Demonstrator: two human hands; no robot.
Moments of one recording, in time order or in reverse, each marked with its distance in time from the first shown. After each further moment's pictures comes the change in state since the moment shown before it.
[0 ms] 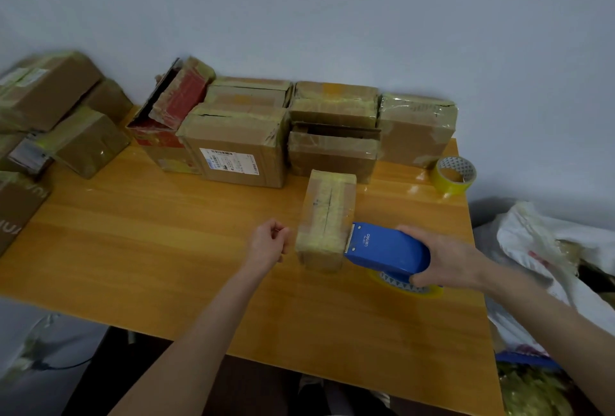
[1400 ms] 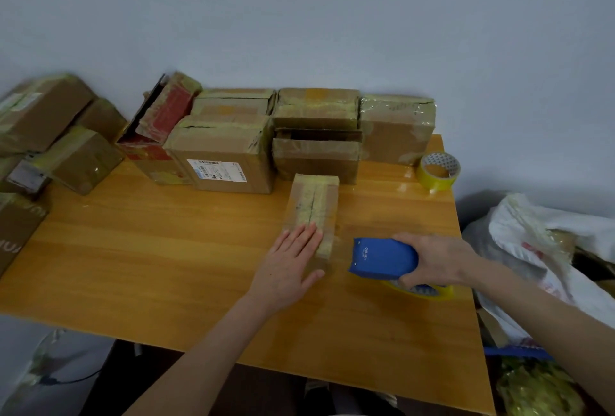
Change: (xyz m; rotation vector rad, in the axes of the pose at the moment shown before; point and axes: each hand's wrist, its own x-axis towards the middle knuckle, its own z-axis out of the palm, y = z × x) left_hand -0.039 0.004 0.035 0.958 -0.185 0.706; right_hand 0.010 0.032 0.012 -0.235 0.011 0.015
